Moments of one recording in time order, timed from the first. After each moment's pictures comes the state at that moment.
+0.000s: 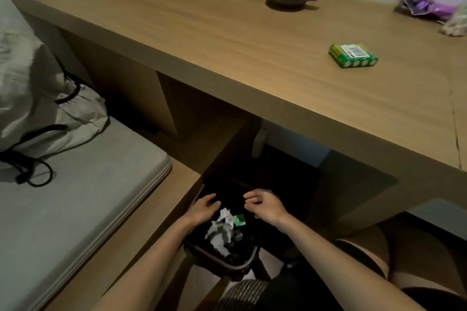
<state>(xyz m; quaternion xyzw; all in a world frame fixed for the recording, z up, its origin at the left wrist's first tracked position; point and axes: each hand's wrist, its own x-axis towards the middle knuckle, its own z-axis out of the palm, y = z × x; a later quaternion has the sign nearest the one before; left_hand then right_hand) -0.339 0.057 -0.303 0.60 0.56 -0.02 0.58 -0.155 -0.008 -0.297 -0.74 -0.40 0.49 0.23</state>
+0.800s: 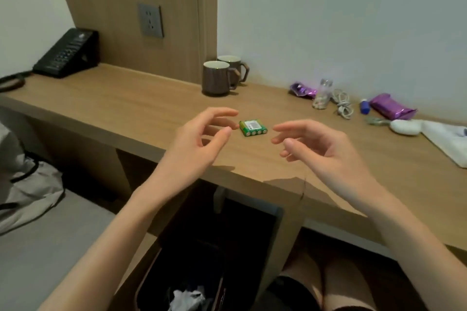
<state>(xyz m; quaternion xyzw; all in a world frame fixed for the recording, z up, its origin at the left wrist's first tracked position) -0.240 0.000 0.036 0.82 0.23 0.38 0.36 -0.053 -0.129 0.043 -0.59 -0.58 0.20 0.53</state>
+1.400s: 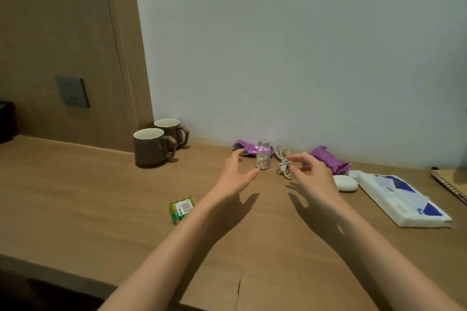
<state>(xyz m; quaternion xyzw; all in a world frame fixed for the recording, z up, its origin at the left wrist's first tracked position) 0.026 0.073 0.025 0.82 0.27 0.26 0.44 0.160 -0.066 0.030 -0.76 -0.39 0.02 0.52</state>
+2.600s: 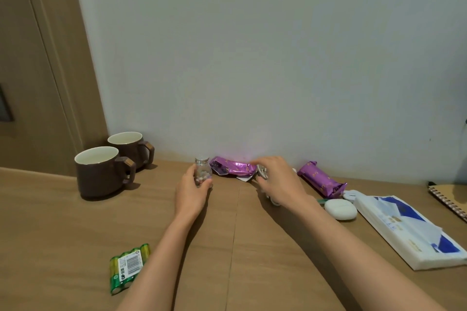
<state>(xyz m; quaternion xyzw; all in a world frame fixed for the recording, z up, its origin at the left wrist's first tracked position) 0.083 0.168 -0.021 0.75 0.38 0.37 0.40 0.226 0.024 0.027 -0.82 -0.51 -0.09 0.25</state>
